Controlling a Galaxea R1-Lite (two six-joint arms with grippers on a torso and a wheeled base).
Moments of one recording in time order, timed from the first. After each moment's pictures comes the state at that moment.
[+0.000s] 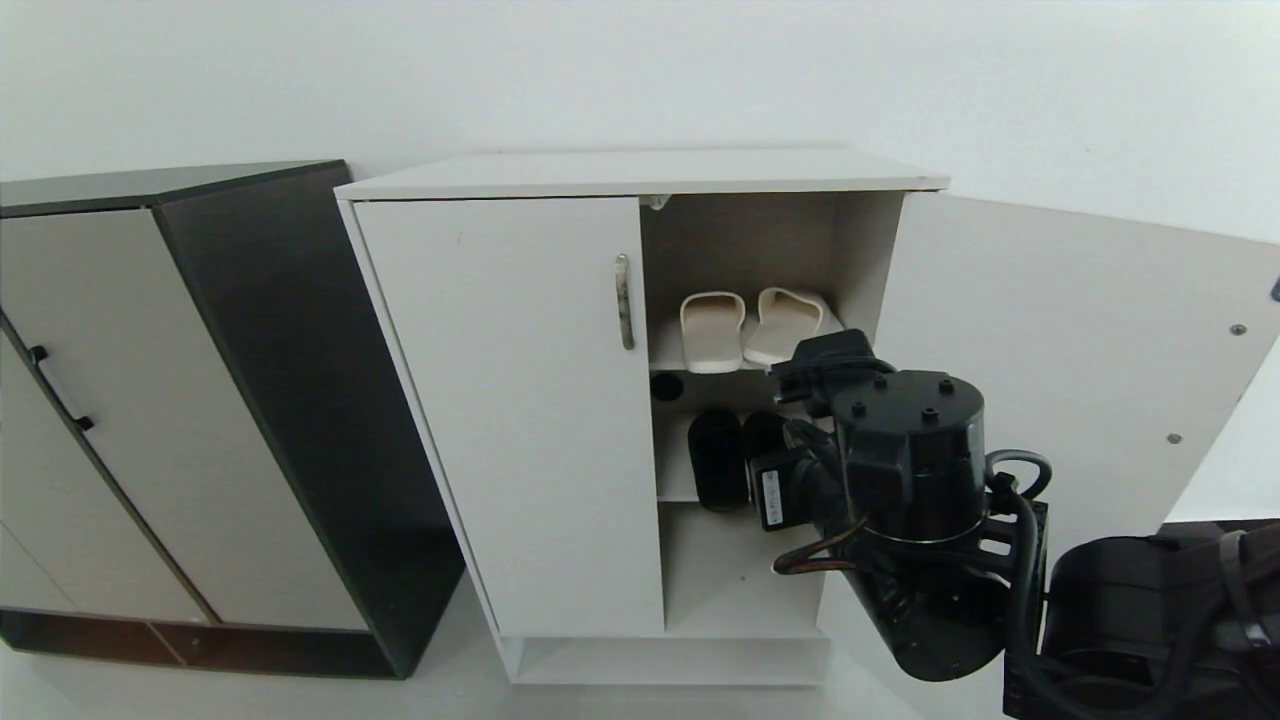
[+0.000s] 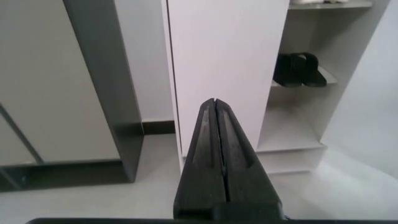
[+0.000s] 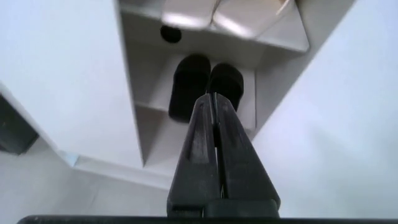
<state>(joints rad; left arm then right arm) 0.00 0.00 0.00 0.00 -0.04 0.01 0.94 1.81 -0.92 -0.68 -0.79 0.05</state>
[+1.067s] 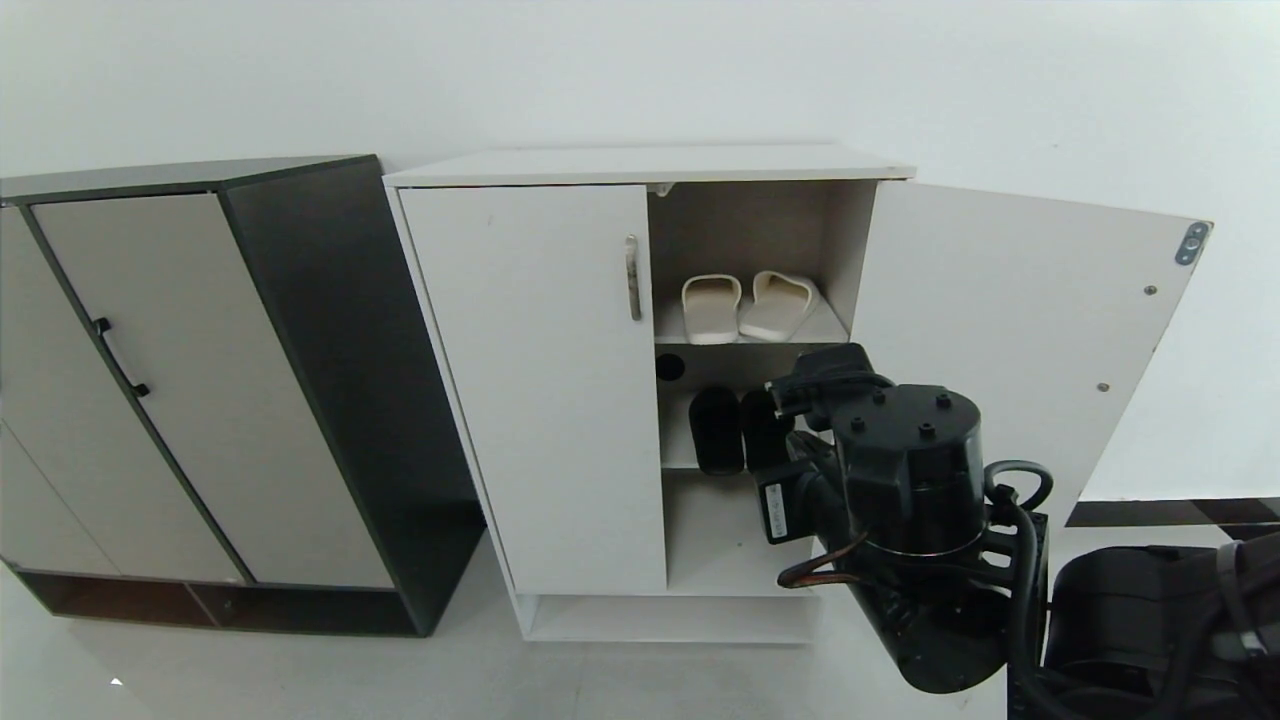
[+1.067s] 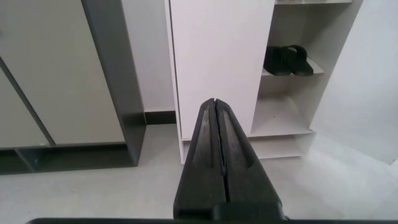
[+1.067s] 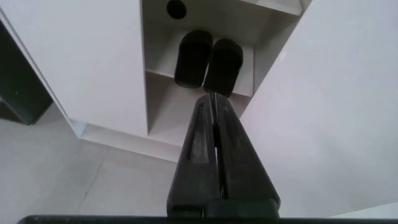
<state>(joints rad) 0.00 0.00 0.00 0.00 -0.04 0.01 0.93 1.82 -0.90 -0.68 -0.78 0.05</state>
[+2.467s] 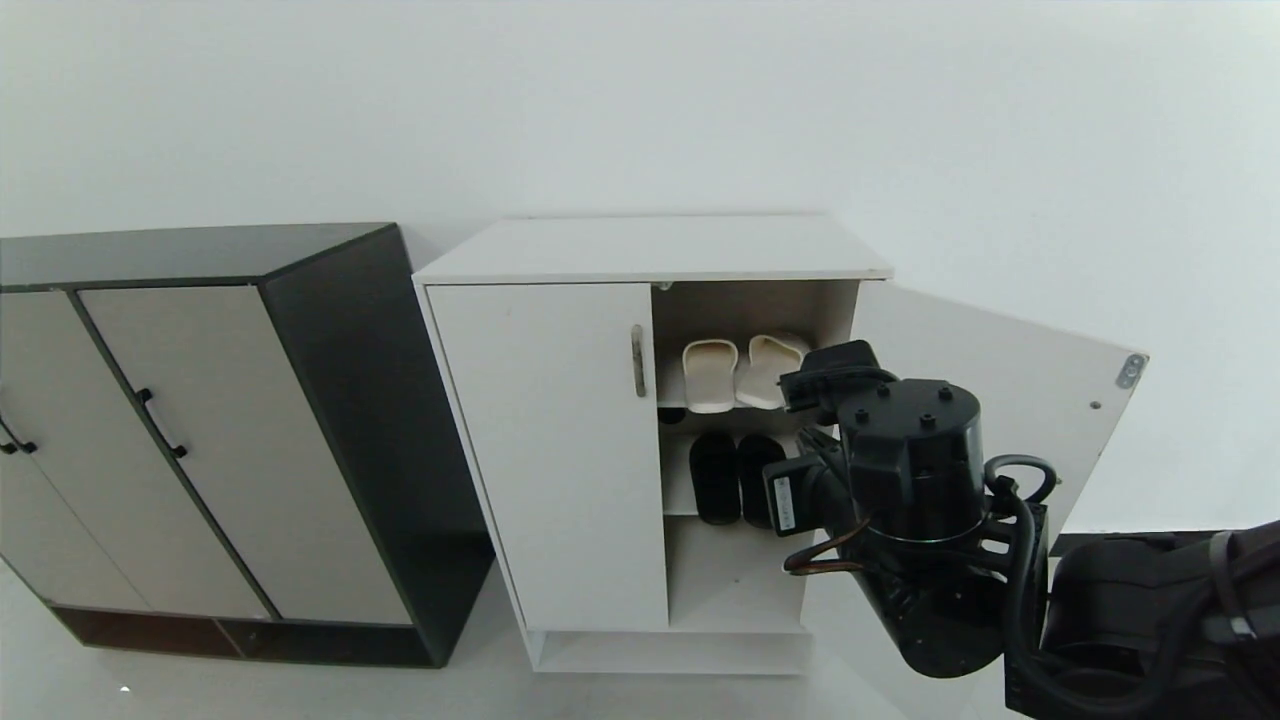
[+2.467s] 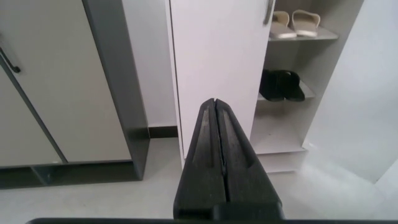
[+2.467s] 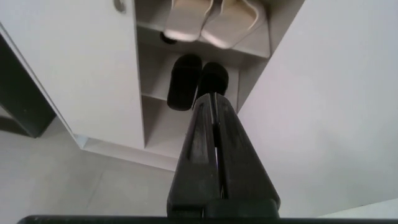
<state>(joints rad) 0.00 0.00 0.00 0.00 -0.04 0.01 0.91 1.82 -0.90 -0.68 -0.78 0.05</state>
